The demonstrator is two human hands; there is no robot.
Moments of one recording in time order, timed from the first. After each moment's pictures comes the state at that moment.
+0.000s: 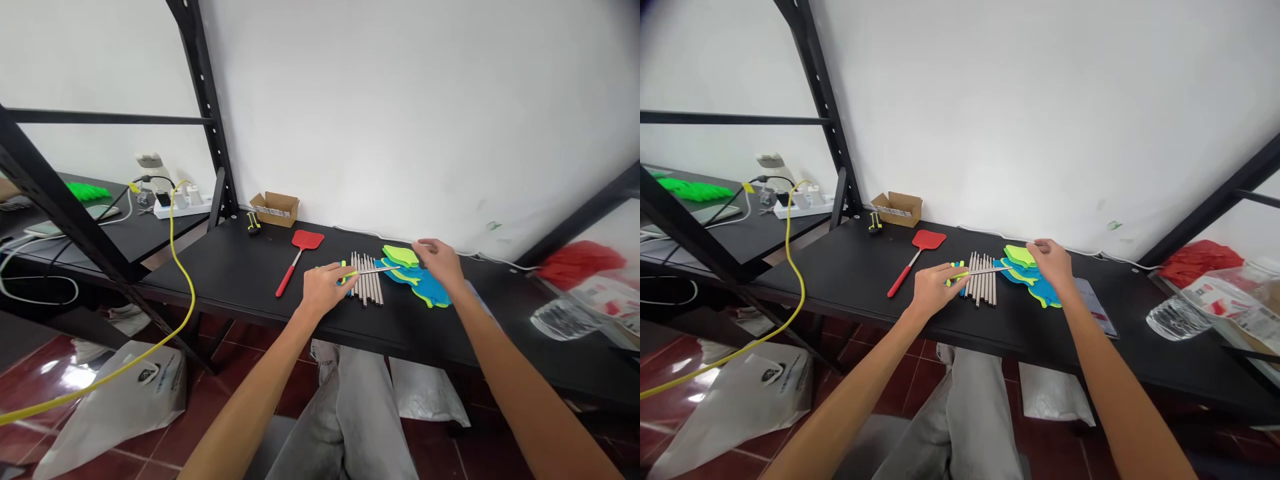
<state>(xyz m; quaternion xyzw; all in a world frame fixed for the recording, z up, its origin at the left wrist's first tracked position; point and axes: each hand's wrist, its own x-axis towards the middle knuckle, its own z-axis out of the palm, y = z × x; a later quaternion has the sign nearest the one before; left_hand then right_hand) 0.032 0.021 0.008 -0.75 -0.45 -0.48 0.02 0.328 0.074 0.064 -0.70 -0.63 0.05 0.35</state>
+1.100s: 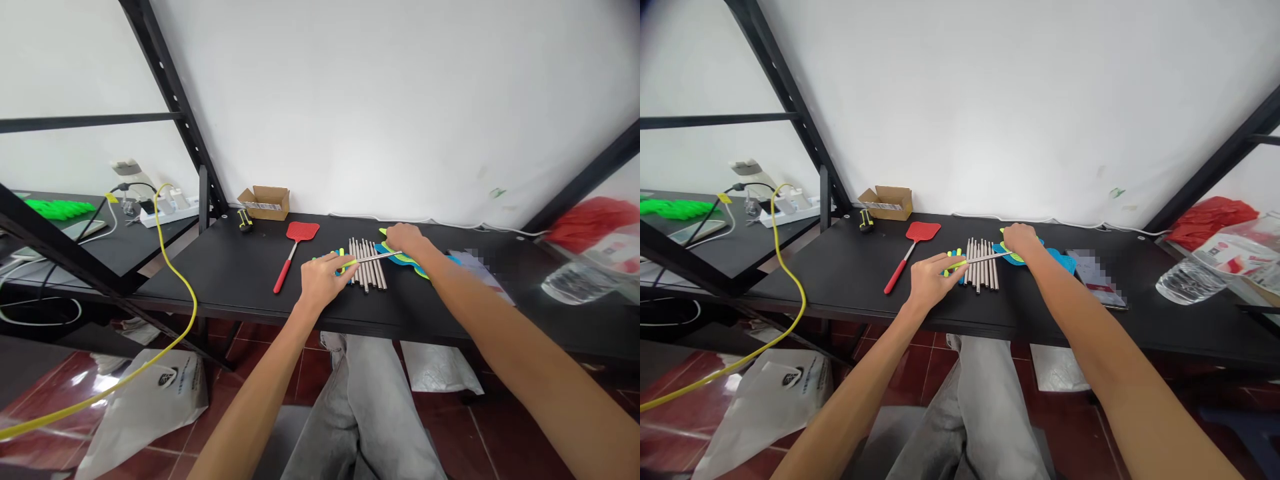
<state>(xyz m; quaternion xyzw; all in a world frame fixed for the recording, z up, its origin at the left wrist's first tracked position) 0.034 0.018 0.012 -0.77 -0.44 -0.47 0.02 0.271 0.141 0.054 -0.71 -0.70 -0.03 -0.08</state>
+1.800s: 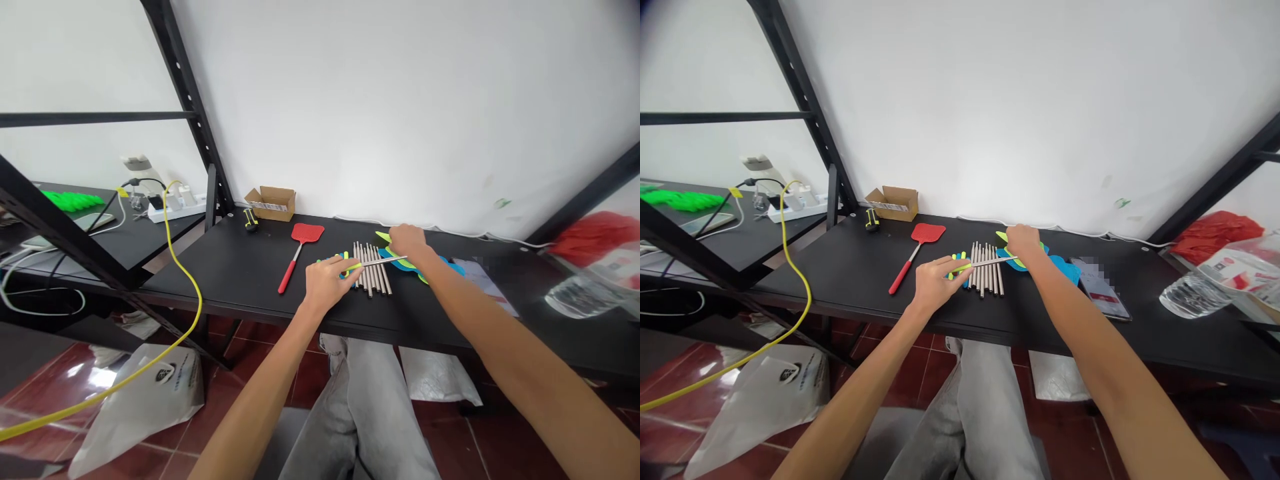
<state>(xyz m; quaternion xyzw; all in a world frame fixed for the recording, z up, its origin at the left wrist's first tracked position) 0.033 0.018 0.012 -0.75 -0.43 -0.50 0.04 0.260 0.131 0.062 -0.70 -0.70 -0.12 -0.08</state>
